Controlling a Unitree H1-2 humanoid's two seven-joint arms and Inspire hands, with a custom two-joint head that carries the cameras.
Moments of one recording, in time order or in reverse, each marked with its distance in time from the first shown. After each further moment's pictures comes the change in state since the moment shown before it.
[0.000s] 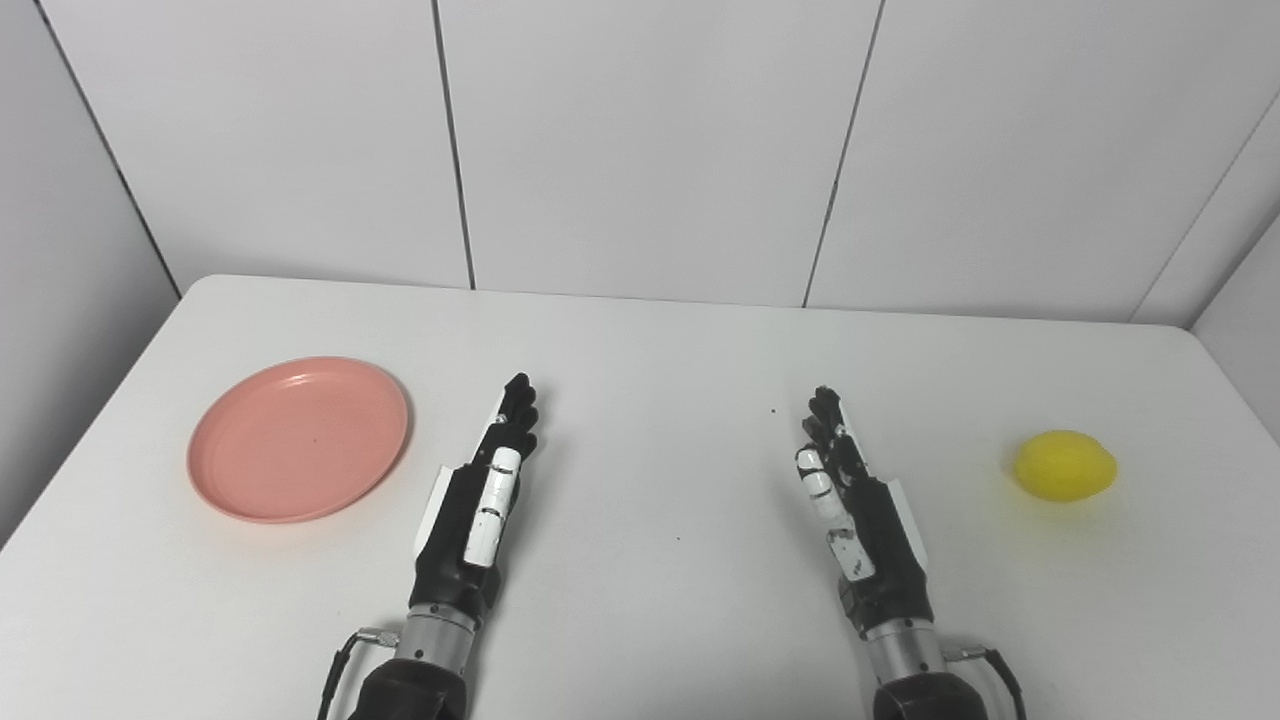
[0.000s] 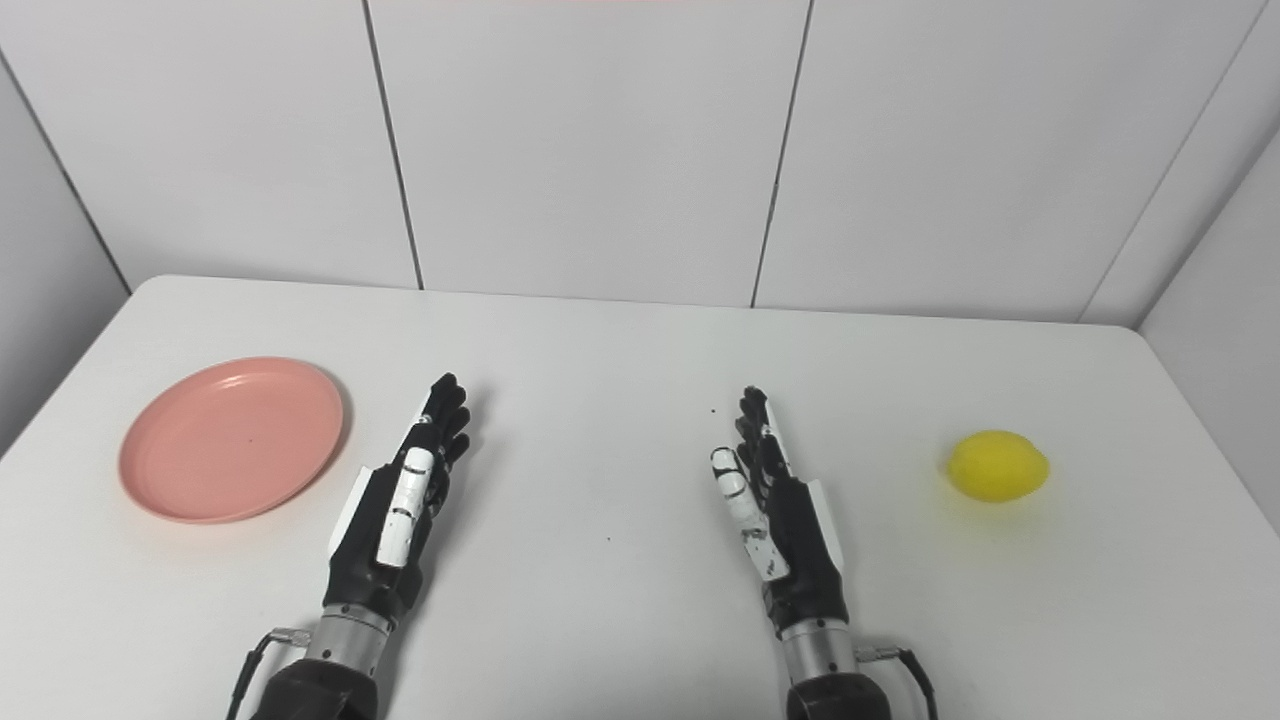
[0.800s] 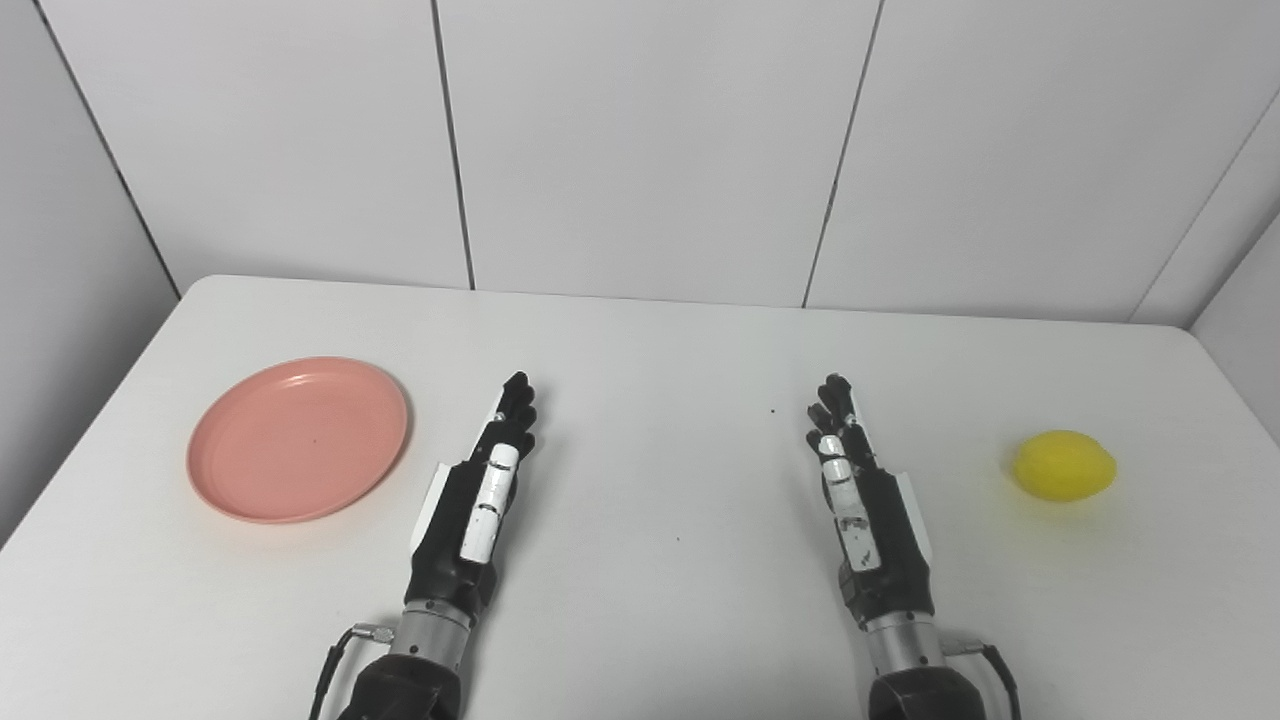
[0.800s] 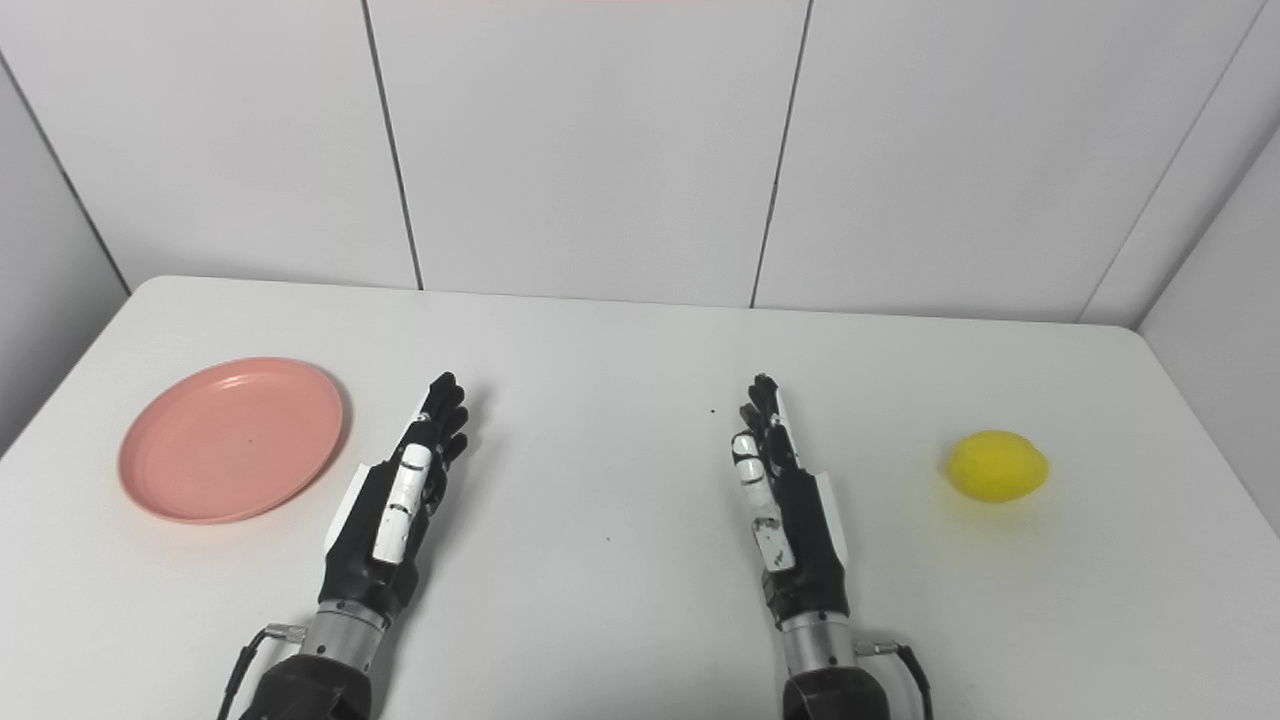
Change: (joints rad) left arm -0.005 0.012 0.000 -0.022 0.003 0.036 0.000; right arm -0.004 0.003 -0.005 0.008 0.030 -0.038 0.000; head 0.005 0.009
